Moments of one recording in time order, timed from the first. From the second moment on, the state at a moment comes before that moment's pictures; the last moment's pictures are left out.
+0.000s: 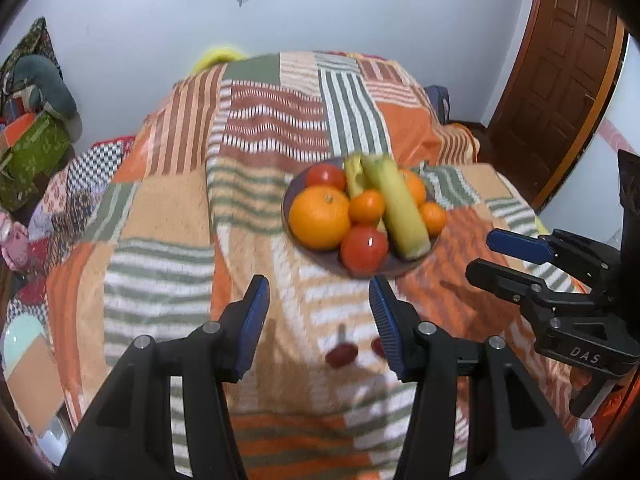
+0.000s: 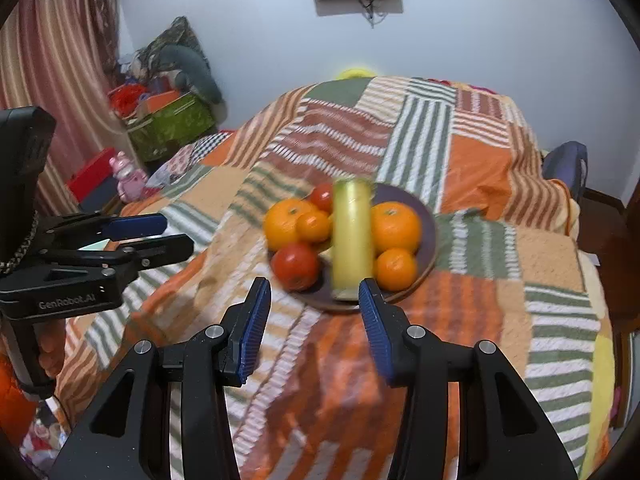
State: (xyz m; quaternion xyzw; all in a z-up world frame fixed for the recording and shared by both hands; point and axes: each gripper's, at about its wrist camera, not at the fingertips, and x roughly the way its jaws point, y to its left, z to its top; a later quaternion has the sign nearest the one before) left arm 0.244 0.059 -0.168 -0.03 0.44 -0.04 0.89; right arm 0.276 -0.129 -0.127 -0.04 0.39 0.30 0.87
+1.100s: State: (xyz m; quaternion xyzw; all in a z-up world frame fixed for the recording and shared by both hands) left arm 0.232 0.050 -0.240 -0.03 0.50 -0.08 0.86; right arm 0.267 -0.083 -0.195 -0.06 0.49 0.35 0.80
